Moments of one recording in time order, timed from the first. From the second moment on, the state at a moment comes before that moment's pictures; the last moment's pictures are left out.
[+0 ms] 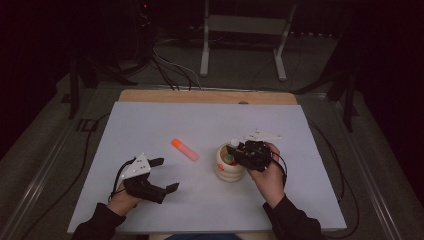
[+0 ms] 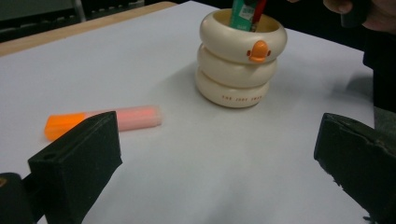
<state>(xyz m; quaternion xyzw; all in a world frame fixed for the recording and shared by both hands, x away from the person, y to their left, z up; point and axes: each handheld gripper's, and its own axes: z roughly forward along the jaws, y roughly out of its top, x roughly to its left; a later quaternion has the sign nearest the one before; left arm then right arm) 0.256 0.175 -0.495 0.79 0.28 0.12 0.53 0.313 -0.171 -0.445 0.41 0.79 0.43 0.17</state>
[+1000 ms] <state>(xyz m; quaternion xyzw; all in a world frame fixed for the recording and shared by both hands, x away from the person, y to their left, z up) 0.255 0.180 -0.497 0.79 0.29 0.13 0.53 0.314 -0.174 -0.443 0.41 0.77 0.46 0.16</state>
